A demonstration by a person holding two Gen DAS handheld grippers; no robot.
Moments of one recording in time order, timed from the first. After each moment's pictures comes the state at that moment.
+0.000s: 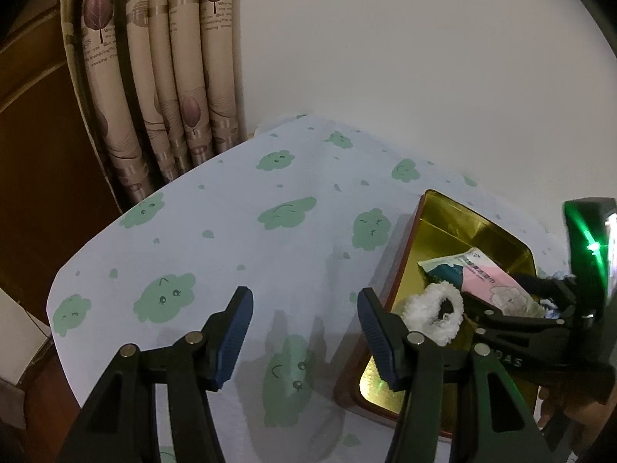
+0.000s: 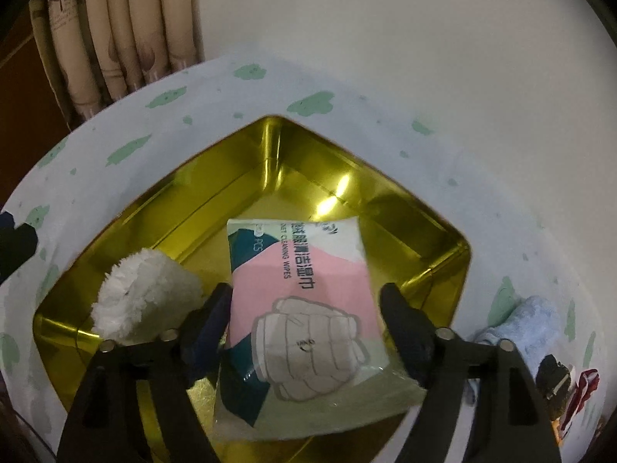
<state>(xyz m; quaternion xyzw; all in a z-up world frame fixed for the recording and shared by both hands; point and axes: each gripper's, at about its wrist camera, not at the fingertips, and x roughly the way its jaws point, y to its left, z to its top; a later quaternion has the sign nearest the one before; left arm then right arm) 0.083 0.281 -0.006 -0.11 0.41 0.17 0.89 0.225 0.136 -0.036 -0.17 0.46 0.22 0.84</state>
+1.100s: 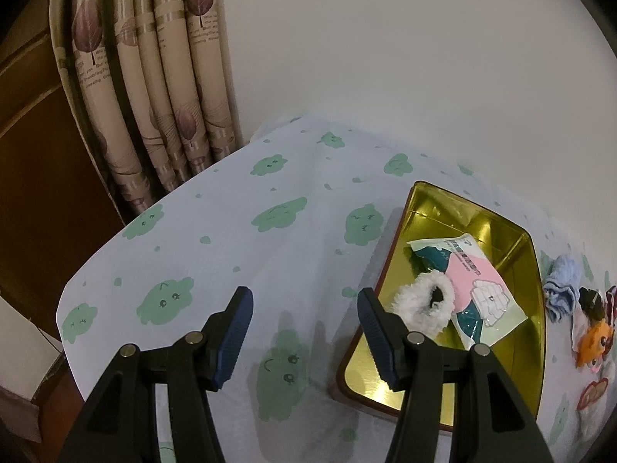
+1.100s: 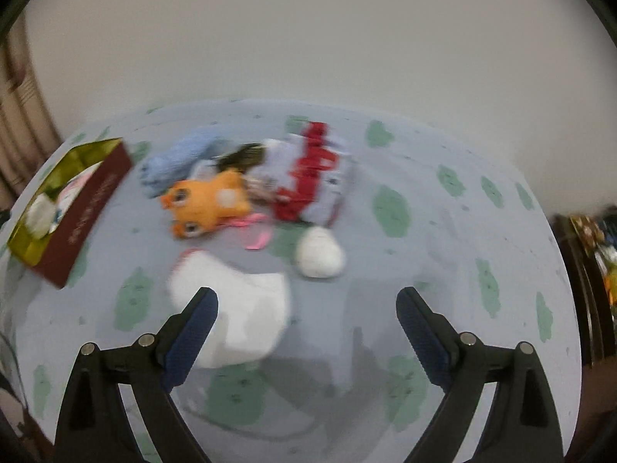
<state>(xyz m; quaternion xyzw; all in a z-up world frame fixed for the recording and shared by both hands) 0.081 0.261 -0.001 -0.07 0.40 0.17 0.90 0.069 -0.208 -0.001 0.00 0.46 -0.03 0.89</state>
